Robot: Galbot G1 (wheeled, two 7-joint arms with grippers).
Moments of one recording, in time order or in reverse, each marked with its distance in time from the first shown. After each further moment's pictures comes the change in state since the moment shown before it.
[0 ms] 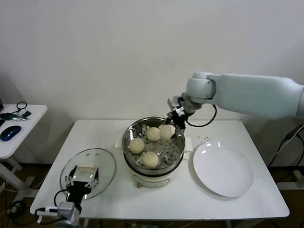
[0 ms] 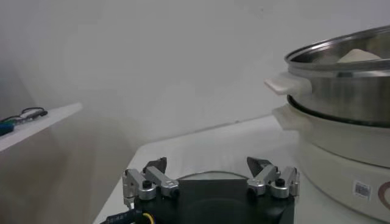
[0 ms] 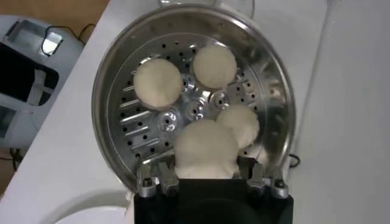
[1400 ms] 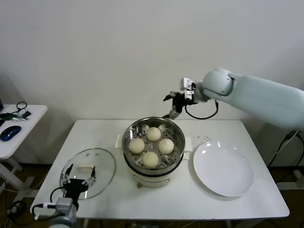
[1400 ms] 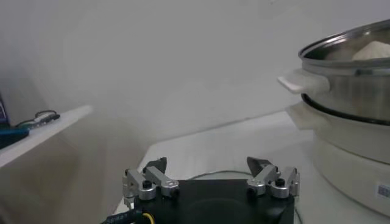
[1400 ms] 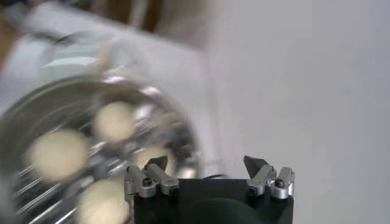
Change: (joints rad) left arm -0.025 0.027 -0.011 -0.013 0.016 0.059 -0.032; right arm -0.299 -0.264 0.507 0.008 0.173 -0.036 0.382
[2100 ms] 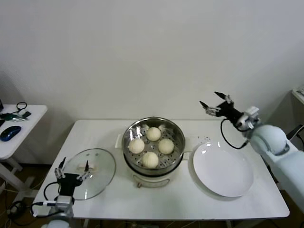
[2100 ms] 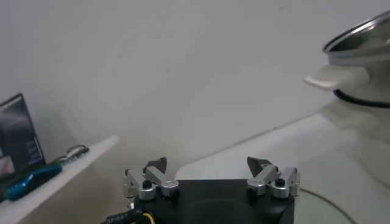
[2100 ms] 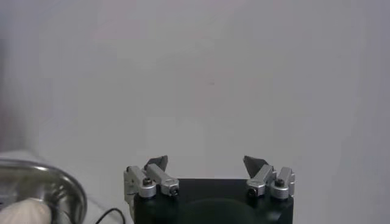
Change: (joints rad) left arm -0.039 0.049 0.004 0.090 0.120 -0.138 -0.096; right arm -1.342 -0.073 1.338 0.226 -0.139 0.286 0.322
